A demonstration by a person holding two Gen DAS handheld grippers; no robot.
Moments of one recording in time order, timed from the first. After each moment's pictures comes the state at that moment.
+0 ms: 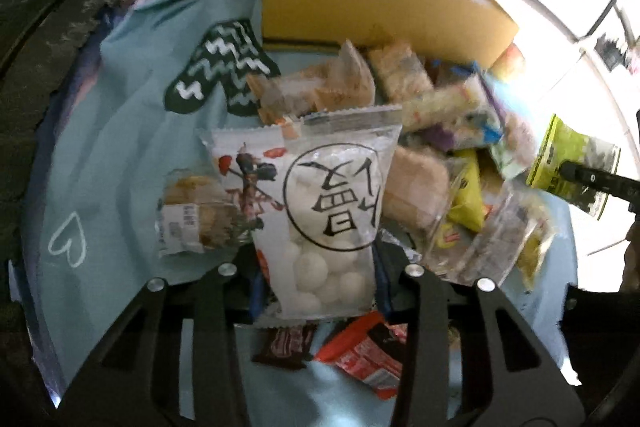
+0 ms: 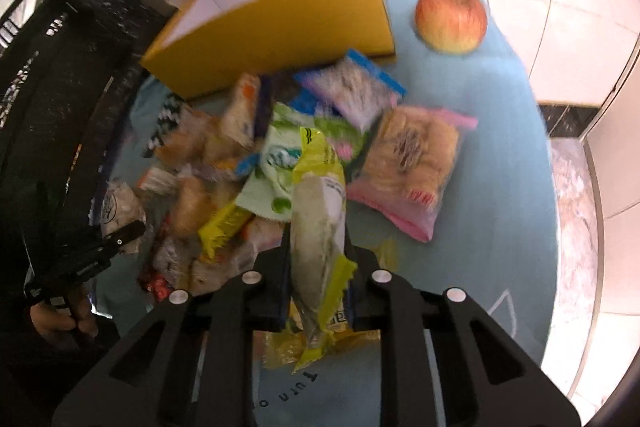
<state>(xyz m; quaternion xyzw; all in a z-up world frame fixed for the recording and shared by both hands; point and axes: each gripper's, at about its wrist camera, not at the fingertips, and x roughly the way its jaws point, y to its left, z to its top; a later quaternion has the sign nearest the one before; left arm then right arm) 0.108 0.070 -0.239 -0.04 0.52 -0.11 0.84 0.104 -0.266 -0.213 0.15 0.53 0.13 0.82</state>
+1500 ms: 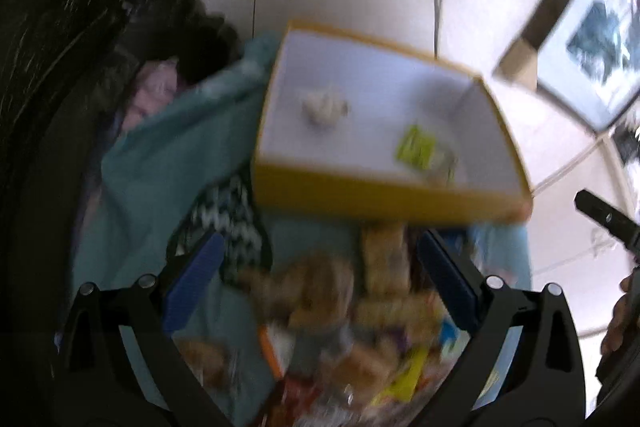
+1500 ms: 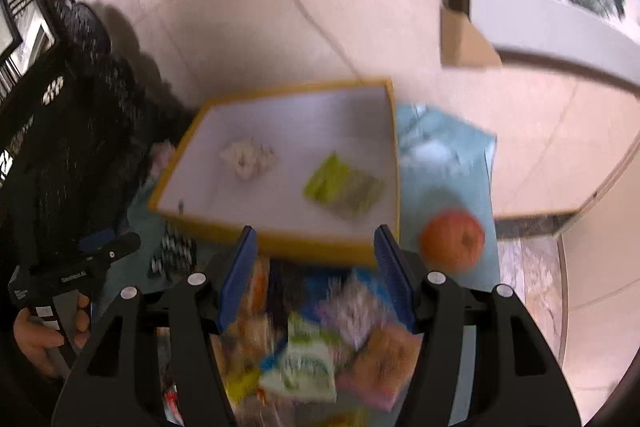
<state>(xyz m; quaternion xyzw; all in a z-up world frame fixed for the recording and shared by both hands) 0.233 0.038 -0.155 -0.07 0.50 -0.05 0.86 0.221 -0.255 -0.118 0.09 0.46 0.11 0.88</state>
